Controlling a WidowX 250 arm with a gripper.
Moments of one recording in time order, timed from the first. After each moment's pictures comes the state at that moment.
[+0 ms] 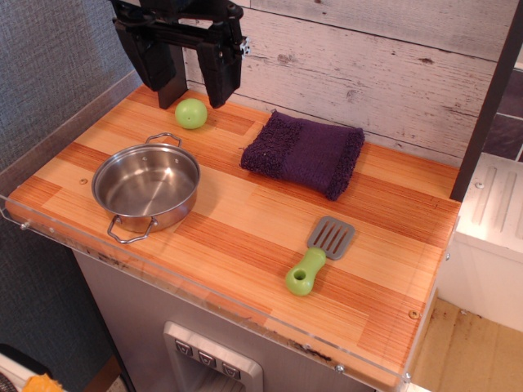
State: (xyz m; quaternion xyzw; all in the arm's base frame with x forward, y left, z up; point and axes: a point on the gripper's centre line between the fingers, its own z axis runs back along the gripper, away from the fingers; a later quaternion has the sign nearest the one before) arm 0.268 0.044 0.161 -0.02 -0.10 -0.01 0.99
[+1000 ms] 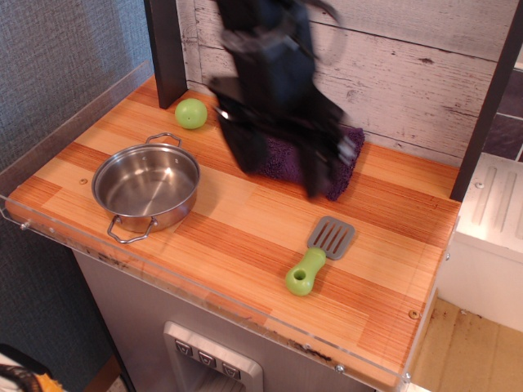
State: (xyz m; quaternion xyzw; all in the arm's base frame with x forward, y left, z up) arm 0.256 -0.049 0.119 -0.06 -0.10 -0.09 0.99
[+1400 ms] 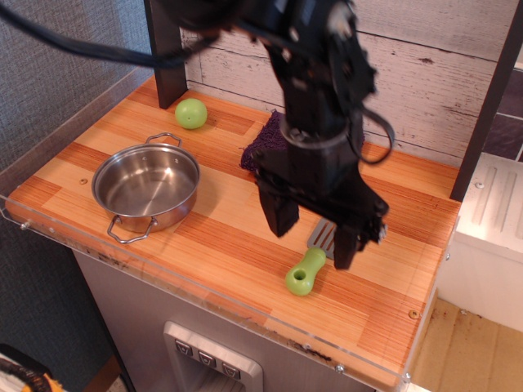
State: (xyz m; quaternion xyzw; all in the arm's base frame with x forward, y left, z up) arm 0.260 -0.069 0.062 -0.02 -0.07 -0.08 0.99
